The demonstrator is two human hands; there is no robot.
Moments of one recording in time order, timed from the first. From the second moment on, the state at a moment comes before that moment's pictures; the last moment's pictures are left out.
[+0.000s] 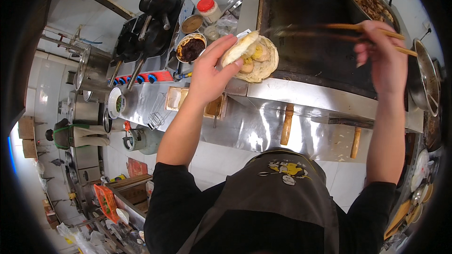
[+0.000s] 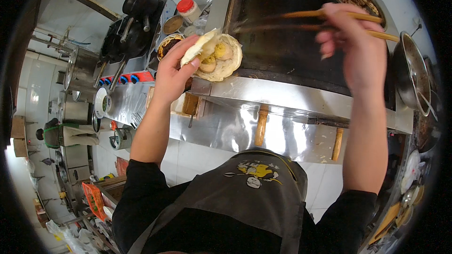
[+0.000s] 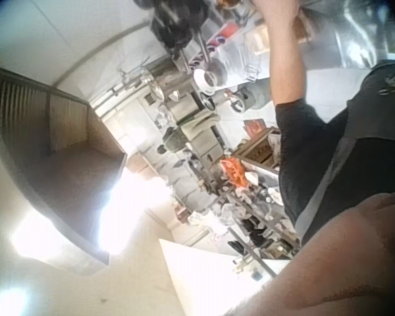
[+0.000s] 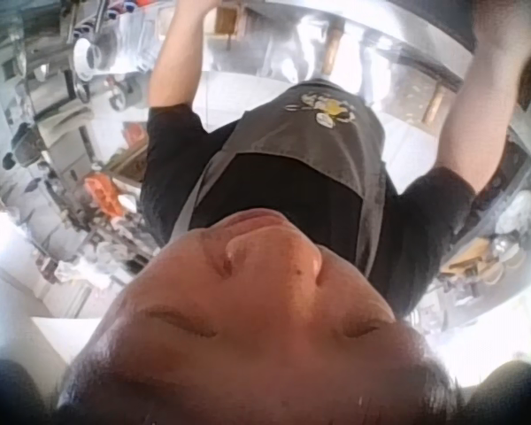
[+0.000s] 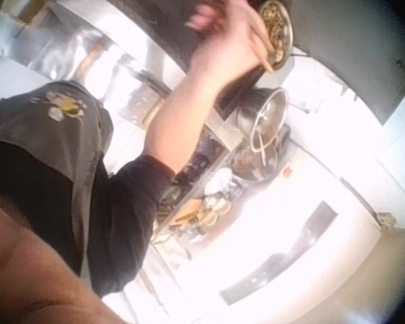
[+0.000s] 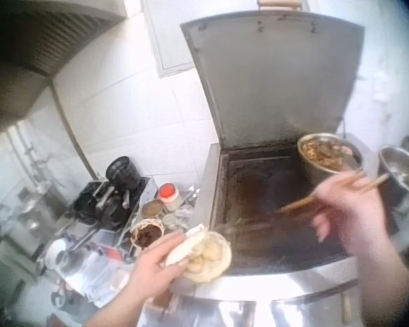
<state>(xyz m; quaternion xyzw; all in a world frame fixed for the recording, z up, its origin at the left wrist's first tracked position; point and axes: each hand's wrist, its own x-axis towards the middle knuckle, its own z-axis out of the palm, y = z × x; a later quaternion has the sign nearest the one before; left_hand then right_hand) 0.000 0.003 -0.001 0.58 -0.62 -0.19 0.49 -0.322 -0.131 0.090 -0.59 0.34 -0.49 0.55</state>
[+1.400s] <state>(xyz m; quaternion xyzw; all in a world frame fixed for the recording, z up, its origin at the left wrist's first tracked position) 0.003 0.001 0.012 0.56 -0.63 -0.27 0.46 -0.474 -0.334 0.134 -0.46 0.60 -0.58 0.32</state>
